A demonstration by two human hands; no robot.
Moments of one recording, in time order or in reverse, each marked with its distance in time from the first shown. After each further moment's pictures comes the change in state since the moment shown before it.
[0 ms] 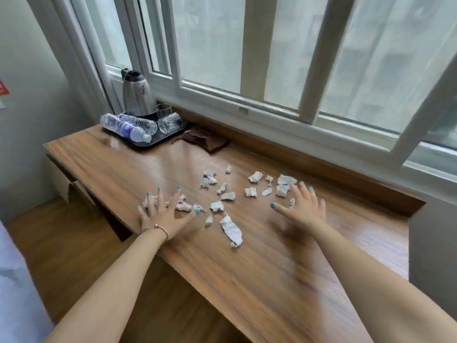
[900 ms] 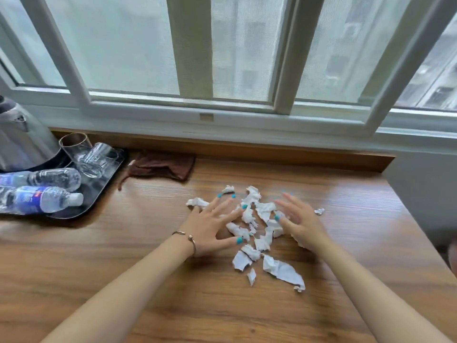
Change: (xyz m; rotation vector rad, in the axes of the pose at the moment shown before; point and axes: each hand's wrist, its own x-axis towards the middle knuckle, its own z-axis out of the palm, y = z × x) left_hand 0.172 0.056 -0.030 0.225 -0.152 1.309; right_hand 0.004 -0.079 0.059 0.396 0.300 0.109
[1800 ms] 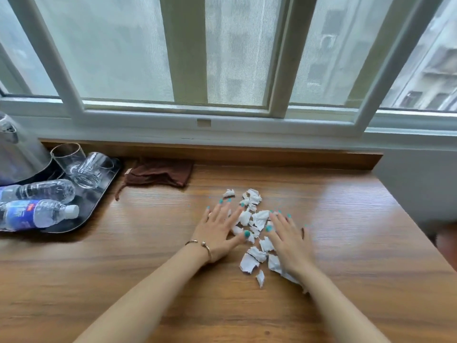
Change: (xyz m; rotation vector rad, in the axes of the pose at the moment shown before) left_hand 0.013 0.003 0.025 -0.120 0.014 -0.099; right_hand -0.045 -0.062 0.051 -0.418 -0.134 0.289
